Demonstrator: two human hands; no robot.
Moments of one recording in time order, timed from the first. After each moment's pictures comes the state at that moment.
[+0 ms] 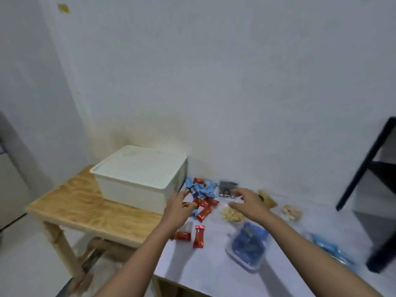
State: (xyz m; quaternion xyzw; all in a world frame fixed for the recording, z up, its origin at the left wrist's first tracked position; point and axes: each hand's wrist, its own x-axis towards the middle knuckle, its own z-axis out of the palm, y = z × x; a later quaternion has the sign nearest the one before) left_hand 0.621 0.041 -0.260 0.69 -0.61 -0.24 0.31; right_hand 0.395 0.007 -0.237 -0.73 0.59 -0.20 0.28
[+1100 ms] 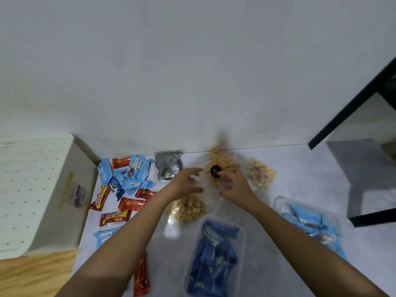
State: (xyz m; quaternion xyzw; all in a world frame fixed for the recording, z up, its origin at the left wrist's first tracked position) left_hand 0.460 -0.250 -0.422 0.51 -0.68 -0.51 0.09; right_hand 0.272 -0.182 -0.434 -0.56 0.67 -0.28 0.39
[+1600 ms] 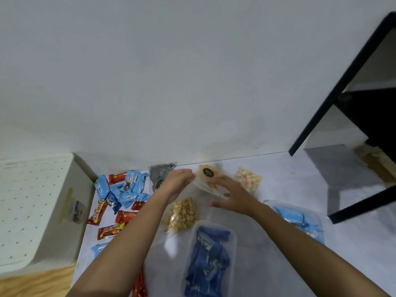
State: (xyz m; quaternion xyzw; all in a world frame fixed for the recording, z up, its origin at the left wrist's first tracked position) left_hand 0.443 -0.248 -0.378 0.51 -0.42 -0.70 0.28; right_hand 0.258 -0.156 -0.383 -0.65 0.58 -0.28 0.39
